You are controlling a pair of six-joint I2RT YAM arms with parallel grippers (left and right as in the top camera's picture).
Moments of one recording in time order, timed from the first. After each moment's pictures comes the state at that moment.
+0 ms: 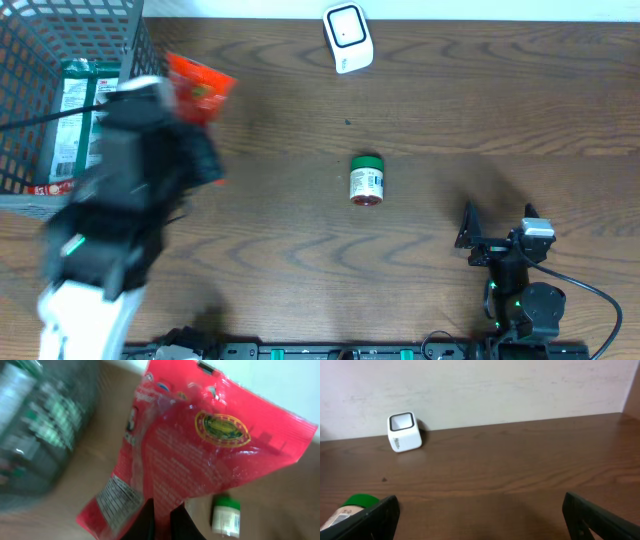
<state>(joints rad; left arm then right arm) -0.26 1.11 1.44 -1.05 -0.12 -0.51 -0.04 0.01 0.01 -0.07 -0.03 0.11</state>
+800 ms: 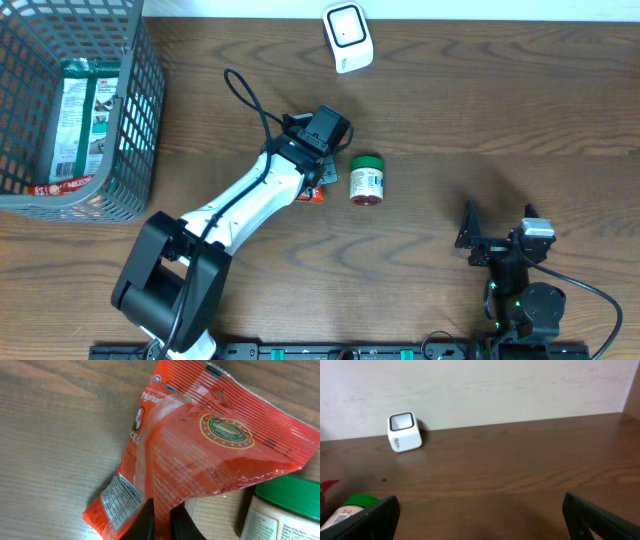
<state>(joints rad) -0.58 1.81 1.23 -0.64 -0.17 -0.75 -0.04 0.01 0.01 -0.07 -0.03 0.11</state>
